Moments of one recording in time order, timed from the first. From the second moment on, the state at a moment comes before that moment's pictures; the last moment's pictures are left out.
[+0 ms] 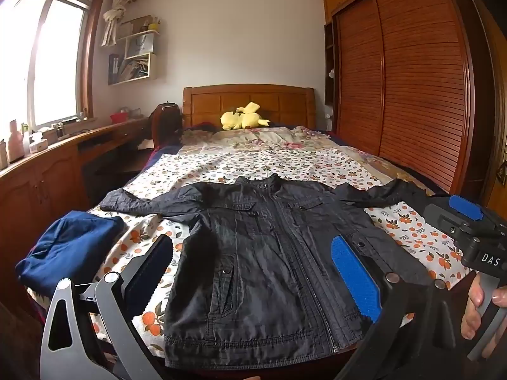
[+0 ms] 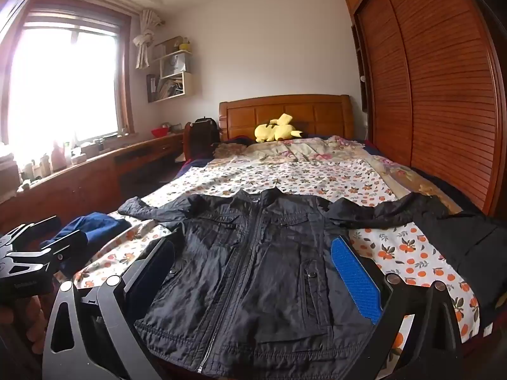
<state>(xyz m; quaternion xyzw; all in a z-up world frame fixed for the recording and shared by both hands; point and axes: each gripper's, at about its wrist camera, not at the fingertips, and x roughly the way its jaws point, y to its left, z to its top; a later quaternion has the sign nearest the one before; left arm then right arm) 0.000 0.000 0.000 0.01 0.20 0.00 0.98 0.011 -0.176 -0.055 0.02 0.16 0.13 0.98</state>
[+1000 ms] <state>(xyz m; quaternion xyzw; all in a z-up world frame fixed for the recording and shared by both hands) -0.011 -0.005 0.015 0.01 0.18 0.00 0.98 0.006 -0.175 -0.049 0.02 0.16 0.13 0.98</state>
